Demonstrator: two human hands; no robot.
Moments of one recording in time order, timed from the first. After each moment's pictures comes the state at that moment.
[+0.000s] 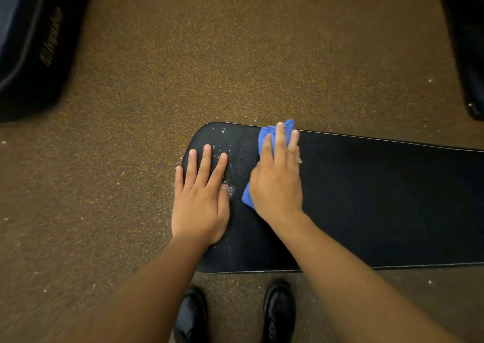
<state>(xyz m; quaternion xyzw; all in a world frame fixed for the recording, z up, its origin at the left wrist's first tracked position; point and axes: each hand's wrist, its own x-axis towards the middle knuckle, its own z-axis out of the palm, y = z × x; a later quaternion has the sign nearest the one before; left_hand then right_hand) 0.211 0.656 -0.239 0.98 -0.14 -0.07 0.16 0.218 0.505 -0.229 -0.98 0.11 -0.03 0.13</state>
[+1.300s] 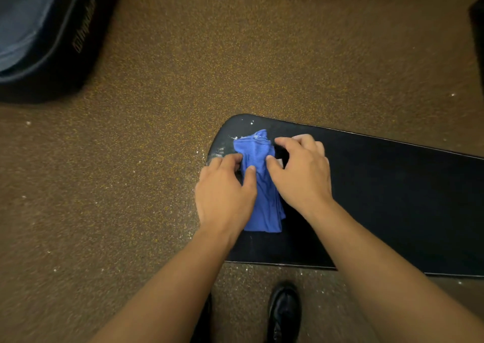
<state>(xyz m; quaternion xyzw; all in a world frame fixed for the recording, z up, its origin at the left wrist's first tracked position) 0.212 0.642 -0.188 0.94 0.07 -0.07 0.32 0.224 0.506 -0.195 -0.96 0.14 0.04 0.26</state>
